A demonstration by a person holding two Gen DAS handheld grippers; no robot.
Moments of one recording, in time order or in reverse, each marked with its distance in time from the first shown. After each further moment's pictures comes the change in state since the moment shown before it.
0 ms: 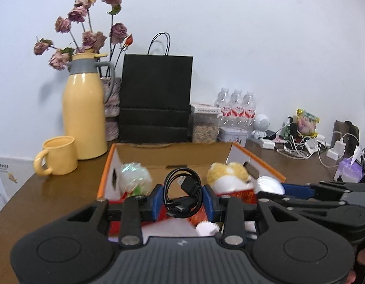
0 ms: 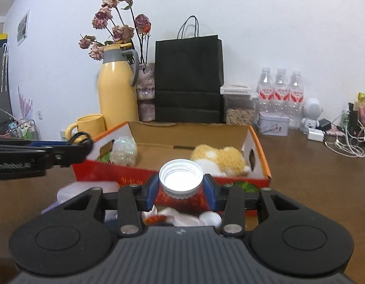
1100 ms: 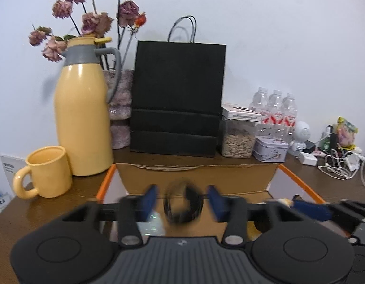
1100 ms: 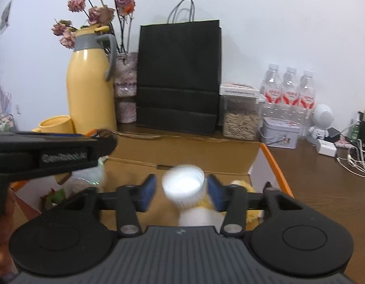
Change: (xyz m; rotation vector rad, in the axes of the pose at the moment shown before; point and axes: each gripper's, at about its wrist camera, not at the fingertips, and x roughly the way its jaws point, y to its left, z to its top) left arm 0.137 0.020 0.042 -0.040 0.013 0.136; right arm 0.118 0.002 0.036 -0.021 0.043 -0.098
